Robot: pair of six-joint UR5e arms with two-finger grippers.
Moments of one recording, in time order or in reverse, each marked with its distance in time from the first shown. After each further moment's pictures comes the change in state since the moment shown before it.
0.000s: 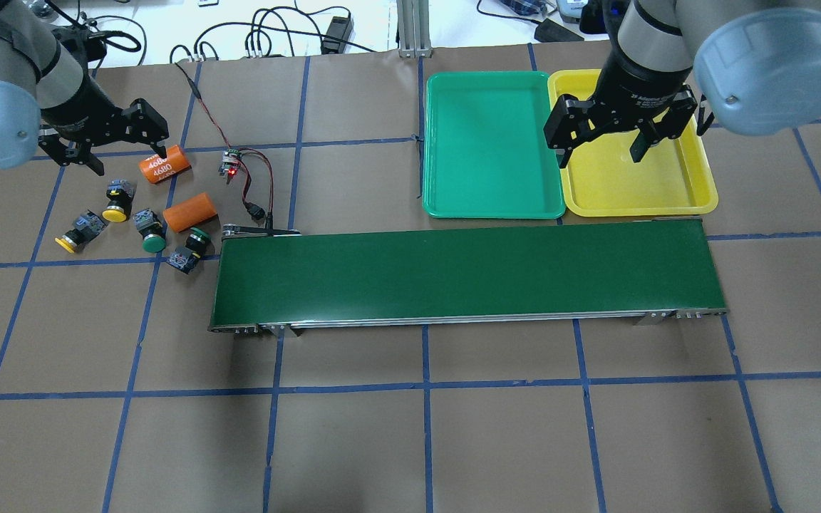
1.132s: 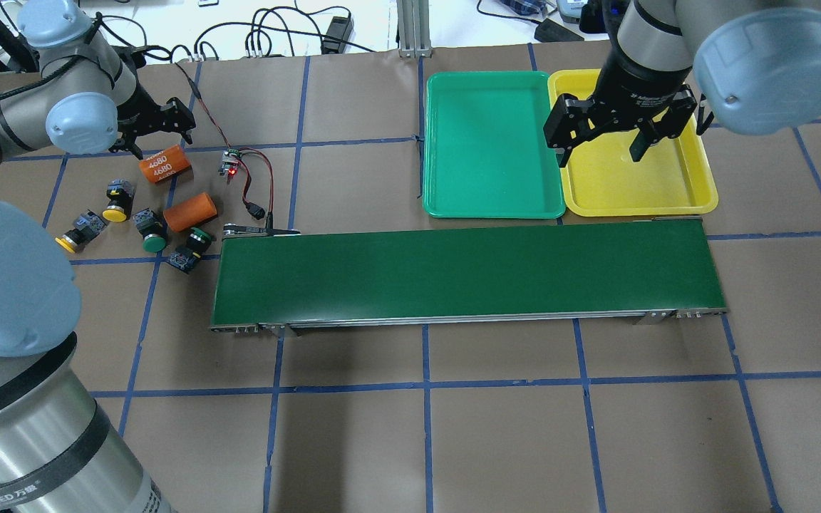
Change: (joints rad) left arm 0.007 -0.375 0.237 0.157 0.009 -0.041; right arm 0.000 -0.001 0.000 -0.002 0.000 0.001
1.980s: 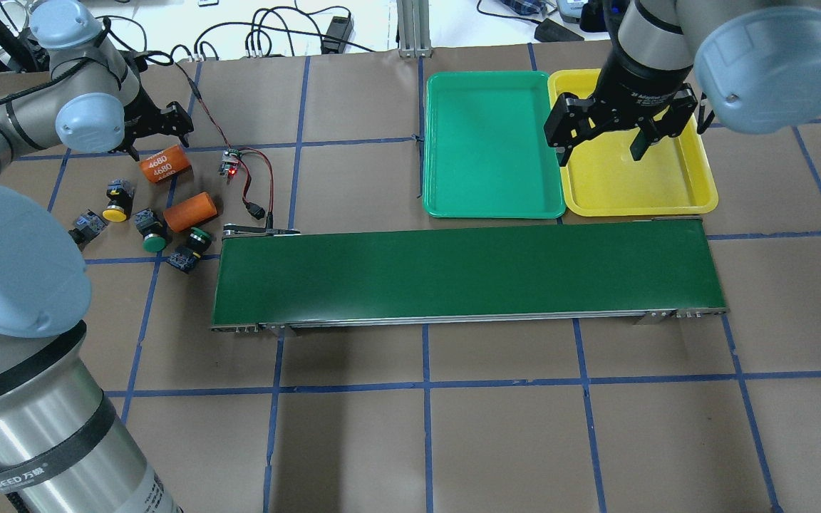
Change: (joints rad) left arm -0.001 -0.042 0.033 0.000 0.050 0.000; right arm 0.000 0.000 -0.002 0.000 0.000 0.000
